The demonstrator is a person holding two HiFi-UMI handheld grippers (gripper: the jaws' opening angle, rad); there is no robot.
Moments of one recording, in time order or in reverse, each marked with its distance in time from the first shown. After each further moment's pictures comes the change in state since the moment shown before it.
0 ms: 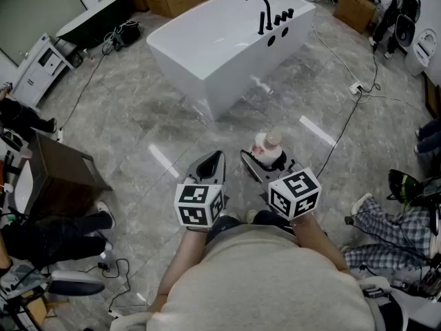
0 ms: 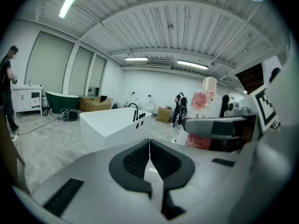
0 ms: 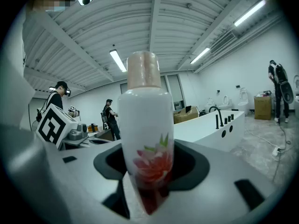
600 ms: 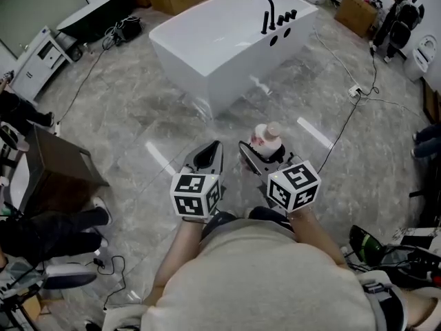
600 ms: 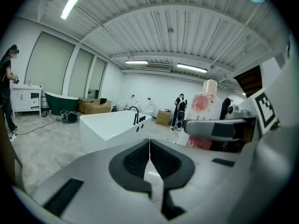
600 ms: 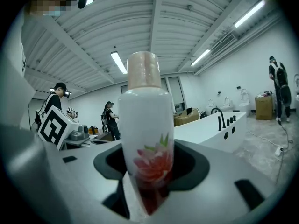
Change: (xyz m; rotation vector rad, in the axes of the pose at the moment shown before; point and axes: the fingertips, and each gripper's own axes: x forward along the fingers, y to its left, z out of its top) left arm -0.006 0.030 0.017 -0.001 -0.034 -0.015; right arm 0.025 0.017 0.013 0.011 -0.029 0.004
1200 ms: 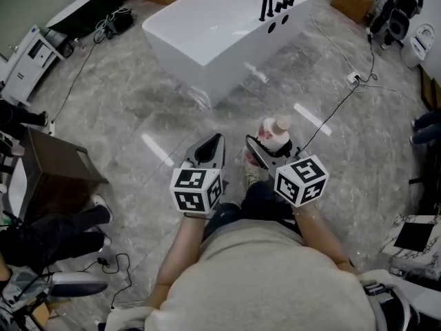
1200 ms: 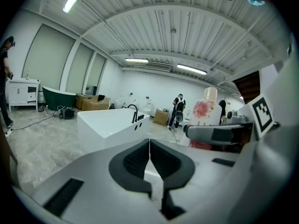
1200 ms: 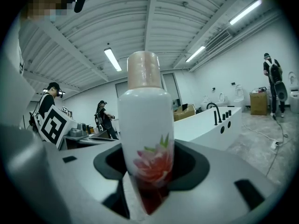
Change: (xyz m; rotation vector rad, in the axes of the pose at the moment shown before) left arm 0.001 0.031 -0.011 -0.033 0.008 -0.047; right arm 0.020 0.002 -0.023 0.039 0.039 -0.052
